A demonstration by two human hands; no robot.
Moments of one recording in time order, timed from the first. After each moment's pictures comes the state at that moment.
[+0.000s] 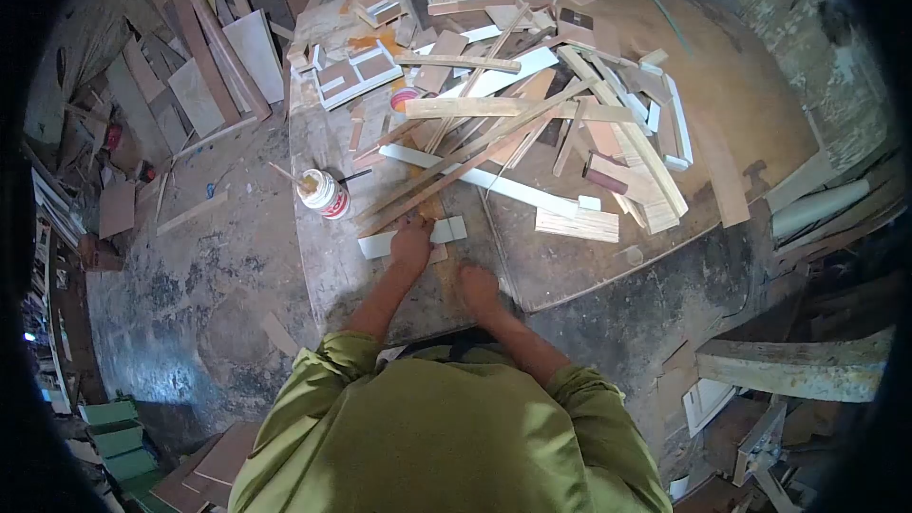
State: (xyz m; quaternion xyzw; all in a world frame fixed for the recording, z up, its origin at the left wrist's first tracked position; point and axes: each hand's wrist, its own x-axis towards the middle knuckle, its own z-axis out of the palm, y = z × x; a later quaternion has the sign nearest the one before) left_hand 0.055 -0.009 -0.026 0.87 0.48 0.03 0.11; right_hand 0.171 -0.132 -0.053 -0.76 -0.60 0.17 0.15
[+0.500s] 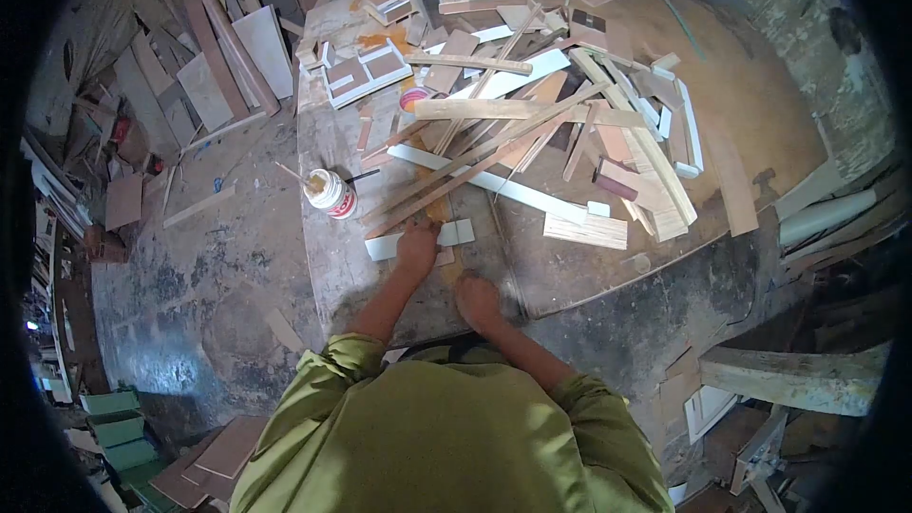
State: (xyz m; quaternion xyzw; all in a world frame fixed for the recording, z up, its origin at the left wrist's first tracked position) left_hand 0.054 -0.008 -0.023 0.88 0.47 0.05 0.07; right_hand 0.162 -0.131 -0.041 -0.76 -0.60 0.20 0.16
